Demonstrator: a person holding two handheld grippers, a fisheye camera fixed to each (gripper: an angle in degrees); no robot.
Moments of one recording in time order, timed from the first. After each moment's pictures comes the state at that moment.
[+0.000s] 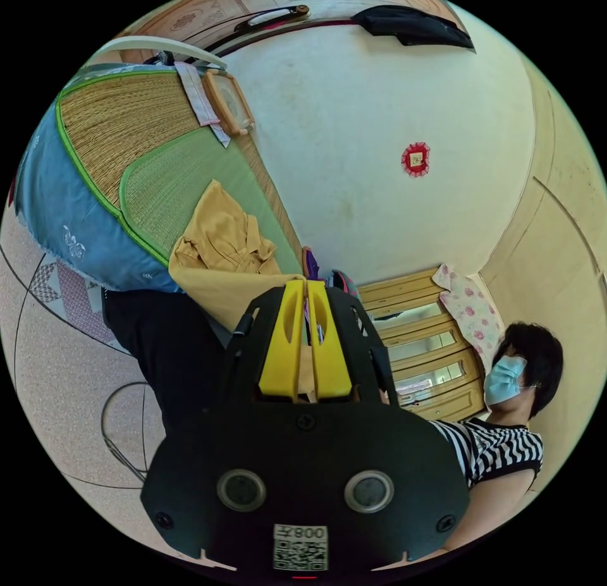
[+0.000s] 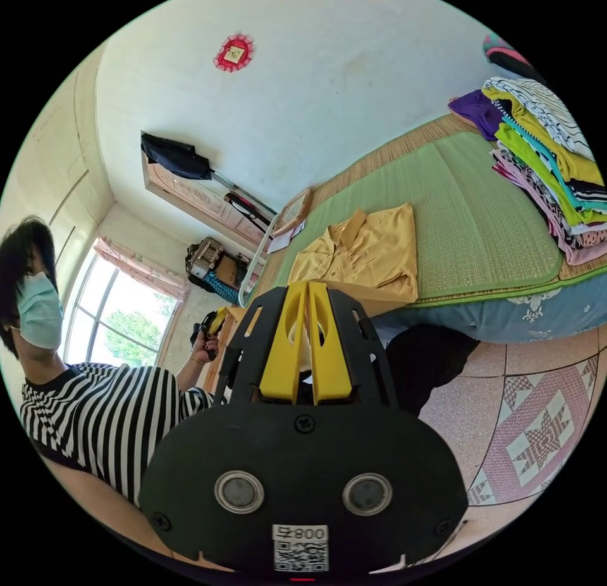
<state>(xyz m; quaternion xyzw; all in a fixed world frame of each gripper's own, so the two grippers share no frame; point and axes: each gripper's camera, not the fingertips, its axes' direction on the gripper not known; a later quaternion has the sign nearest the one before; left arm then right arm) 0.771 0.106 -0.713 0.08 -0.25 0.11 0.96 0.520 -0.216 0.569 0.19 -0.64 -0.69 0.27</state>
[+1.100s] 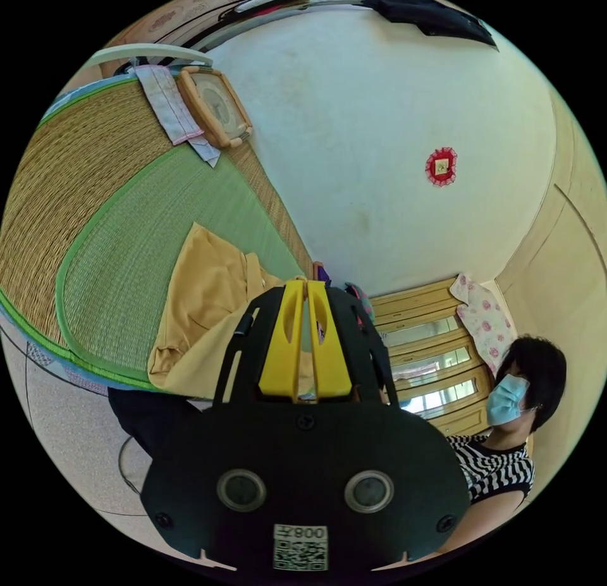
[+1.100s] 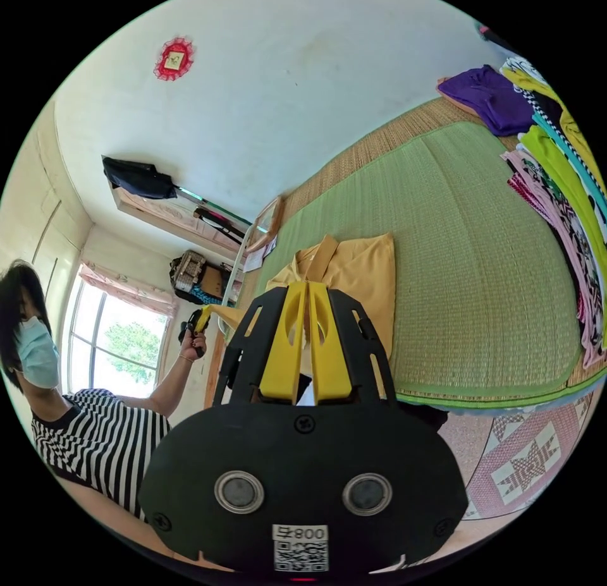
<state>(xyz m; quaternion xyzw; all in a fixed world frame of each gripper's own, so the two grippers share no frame) 0.607 -0.113 -0.561 0.07 -0.28 0.10 0.95 0.379 -0.133 0.383 0.16 -0.63 -0.69 0.32</state>
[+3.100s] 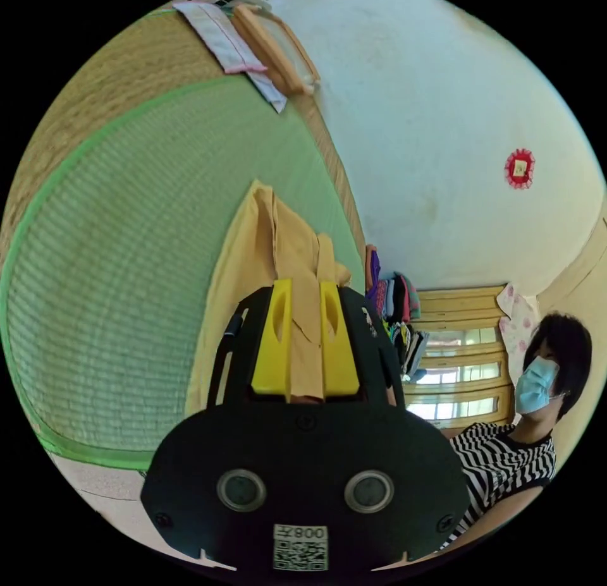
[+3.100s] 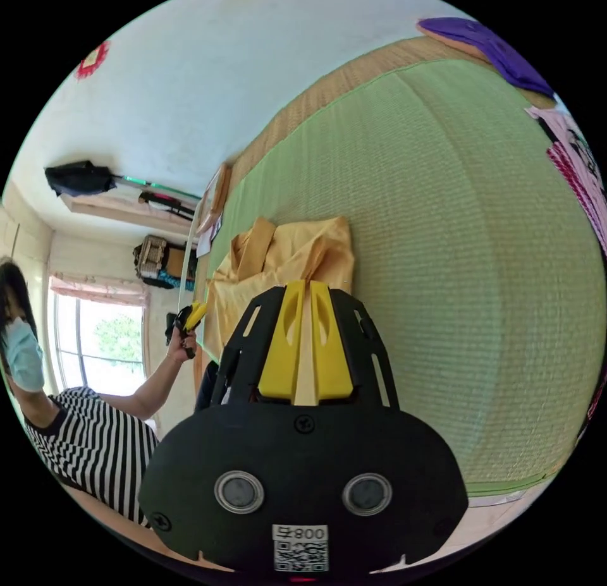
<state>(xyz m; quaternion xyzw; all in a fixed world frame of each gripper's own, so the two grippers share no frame) 0.356 -0.142 -0.362 0.00 -0.36 0.01 0.93 0.237 0.072 0.243 0.13 -0.54 -0.73 0.40</state>
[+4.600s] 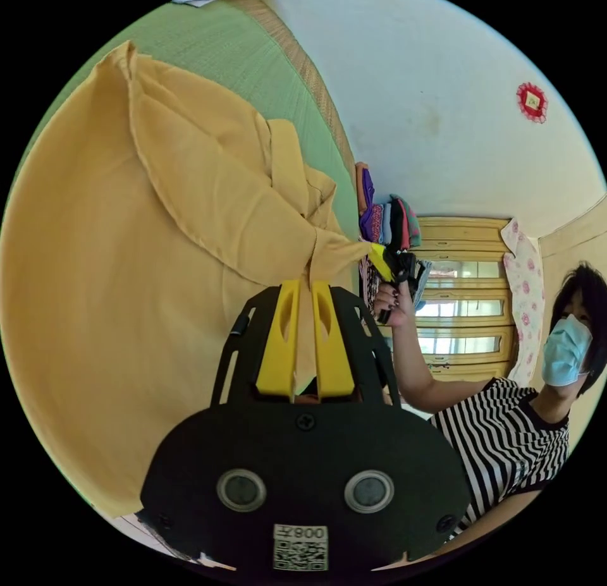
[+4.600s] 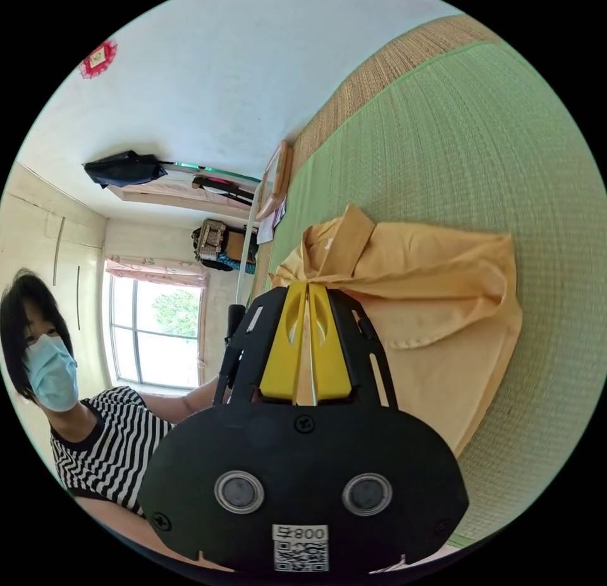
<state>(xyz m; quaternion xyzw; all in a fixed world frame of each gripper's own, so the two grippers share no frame) 0.376 -0.127 -0.154 -0.17 -0.35 0.02 0.92 0.250 0.173 0.195 0.02 -0.55 -0.78 0.30</state>
